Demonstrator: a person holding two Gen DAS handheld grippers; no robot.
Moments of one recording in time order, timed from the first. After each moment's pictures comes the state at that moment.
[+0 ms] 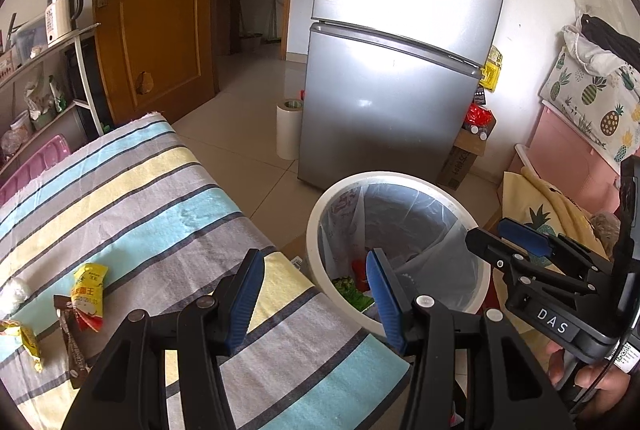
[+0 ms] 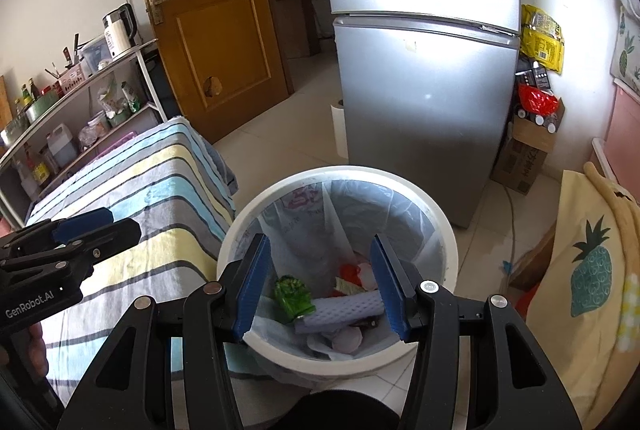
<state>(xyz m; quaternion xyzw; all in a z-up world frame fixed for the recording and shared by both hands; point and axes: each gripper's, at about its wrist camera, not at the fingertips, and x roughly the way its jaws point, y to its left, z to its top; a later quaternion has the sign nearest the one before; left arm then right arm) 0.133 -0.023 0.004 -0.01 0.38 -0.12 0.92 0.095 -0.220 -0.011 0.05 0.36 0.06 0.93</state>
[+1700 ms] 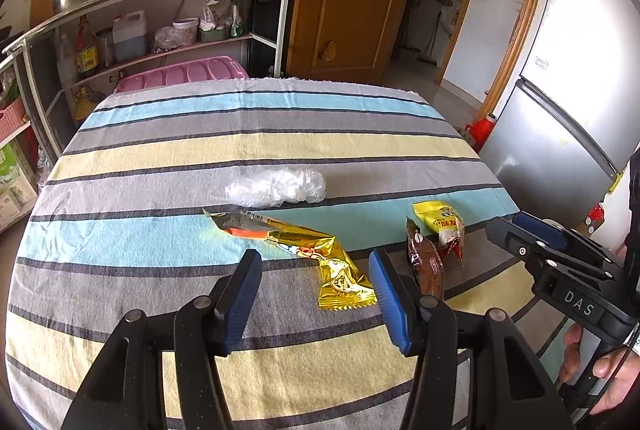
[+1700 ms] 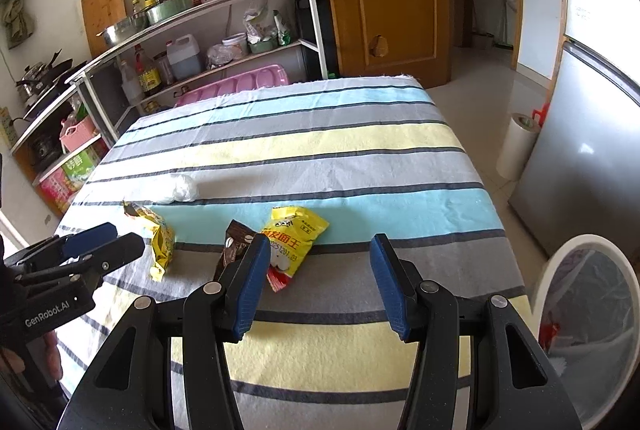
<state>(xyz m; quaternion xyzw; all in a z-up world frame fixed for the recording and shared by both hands) 0.053 0.250 -0.026 -0.14 0.39 0.12 0.90 0.132 0.056 -0.026 -0.05 0.38 0.29 0.88</state>
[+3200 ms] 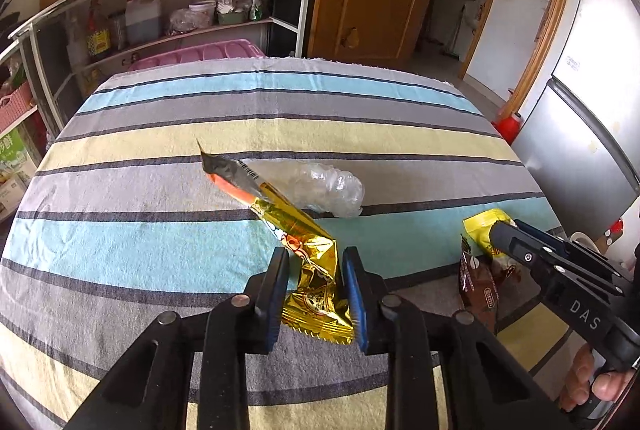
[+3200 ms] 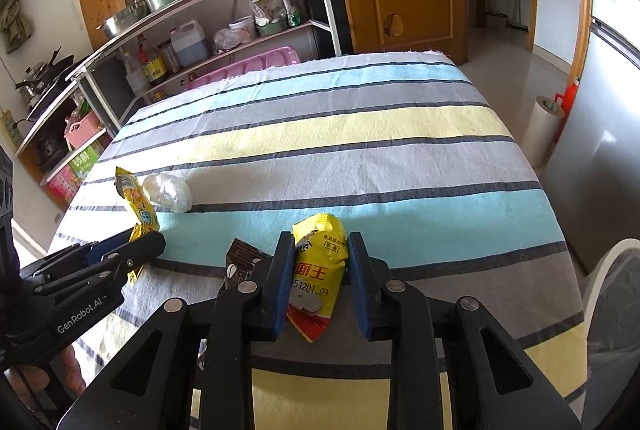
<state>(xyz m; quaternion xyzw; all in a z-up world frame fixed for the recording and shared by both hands) 0.091 0.270 -0.056 -0.15 0.41 0.15 0.89 0.160 0.087 -0.052 -0.03 0.42 0.31 0.85</state>
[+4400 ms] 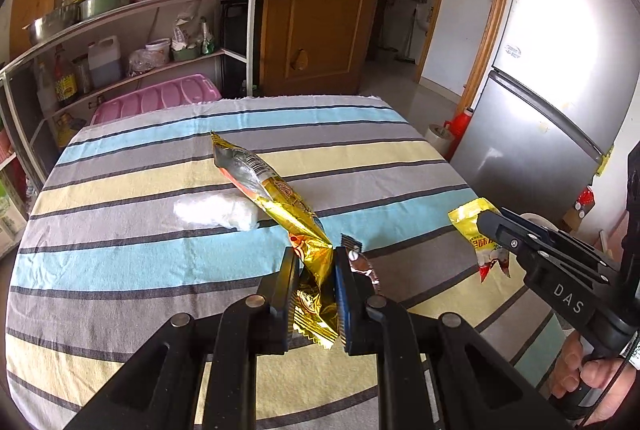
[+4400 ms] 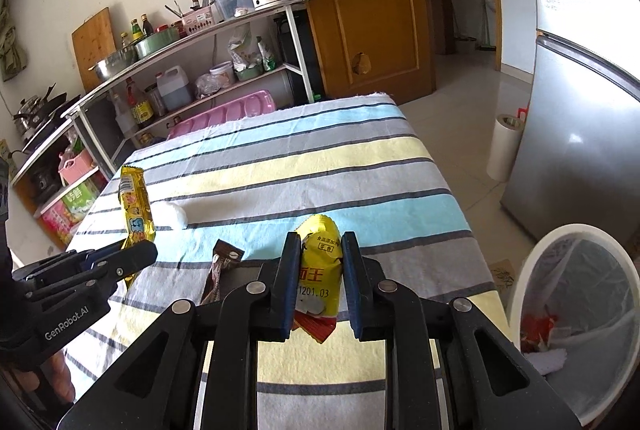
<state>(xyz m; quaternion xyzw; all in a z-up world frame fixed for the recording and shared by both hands) 0.075 0.201 -0.005 -0.11 0.37 0.08 0.92 0.127 0.017 -0.013 0.00 0.36 0.27 0.89</state>
